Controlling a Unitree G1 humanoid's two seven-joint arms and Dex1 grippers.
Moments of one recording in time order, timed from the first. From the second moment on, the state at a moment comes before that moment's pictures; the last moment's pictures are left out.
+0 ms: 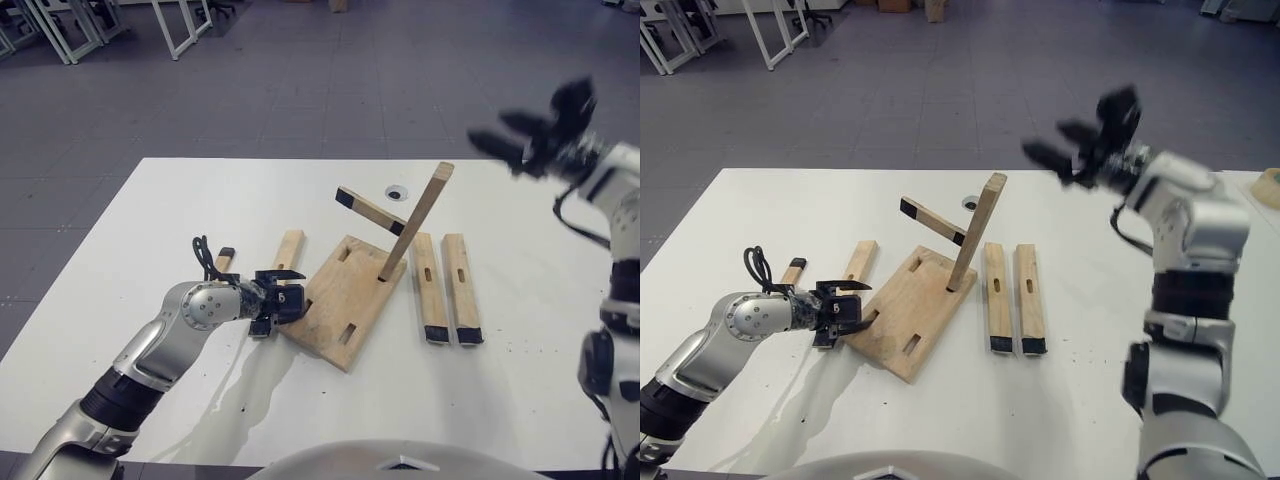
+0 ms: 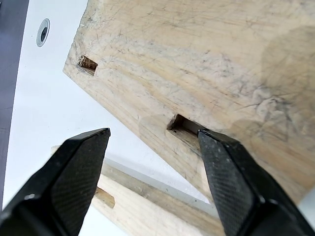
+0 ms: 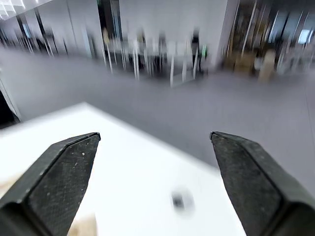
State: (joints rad) left arm -0.12 0.81 -0.37 -0.25 0.24 0.16 -0.89; right arm -0.85 -0.54 -0.24 0.15 0.48 0.70 0.75
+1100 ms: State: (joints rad) left arm -0.09 0.59 -0.36 -0.30 0.26 0.52 -0.71; right arm -0.64 -0.42 -0.38 -0.15 0.65 0.79 0.31
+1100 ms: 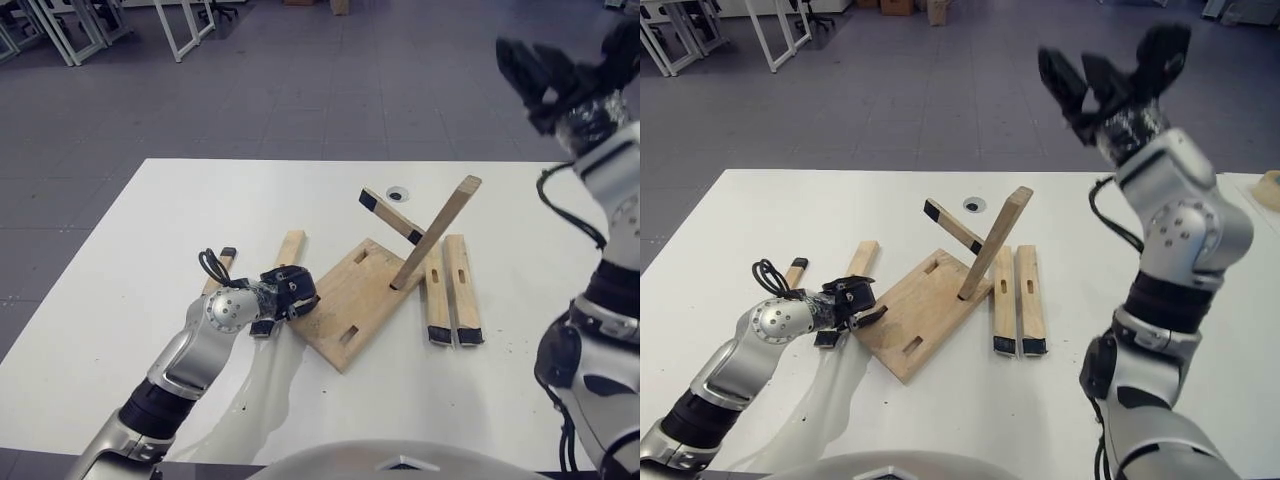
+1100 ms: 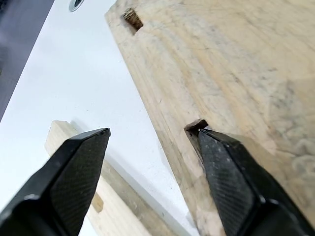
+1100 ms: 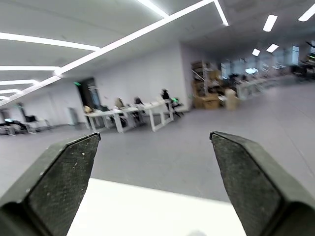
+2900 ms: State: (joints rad) left arm -0.30 0.14 0.23 -0.52 -0.36 1.08 -0.45; right arm -0.21 -0.29 -0.31 -0.45 0.52 0.60 0.26
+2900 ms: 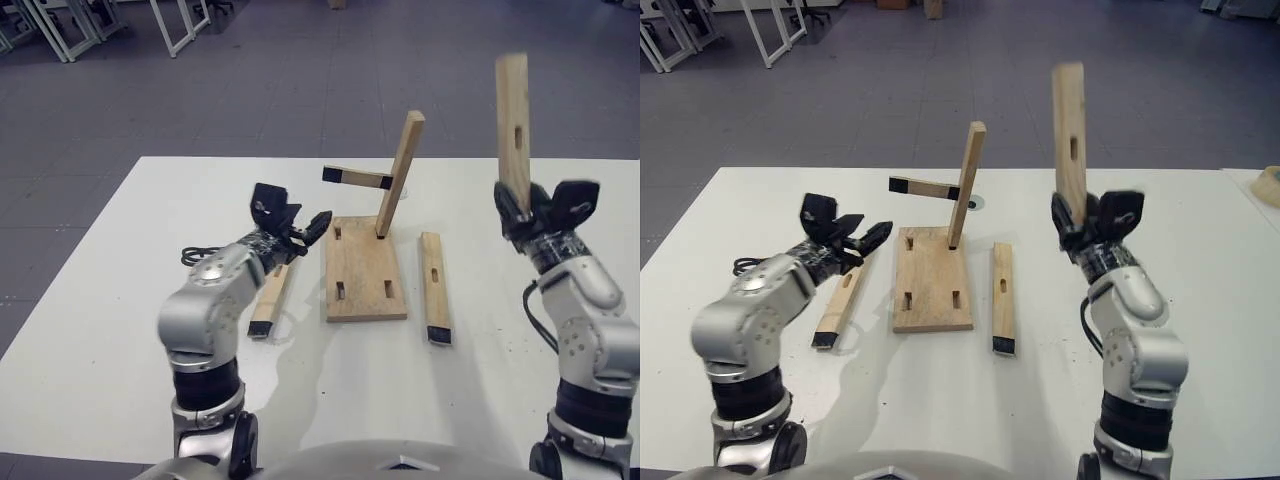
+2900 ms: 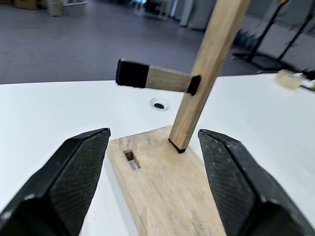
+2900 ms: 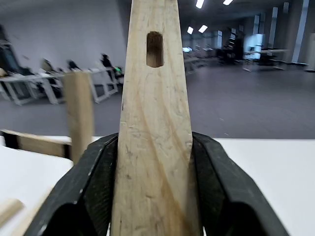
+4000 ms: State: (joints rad) left arm -0.37 0.36 0.16 -0.41 -1.72 1.02 -0.12; right arm -0.48 -0.52 -0.09 -0.22 1.21 1.07 0.93
